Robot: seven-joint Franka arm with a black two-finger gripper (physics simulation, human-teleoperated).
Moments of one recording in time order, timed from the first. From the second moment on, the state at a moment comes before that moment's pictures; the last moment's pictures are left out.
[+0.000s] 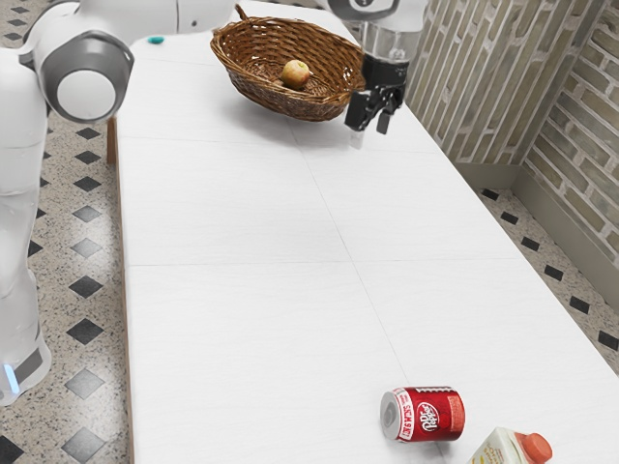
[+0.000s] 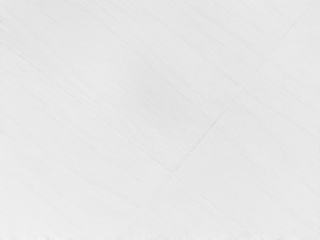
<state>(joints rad) -0.08 0.16 0.17 -1.26 -0.11 1.48 -2.17</state>
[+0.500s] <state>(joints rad) -0.37 -0.04 0.68 -1.28 -0.11 1.36 -2.01</state>
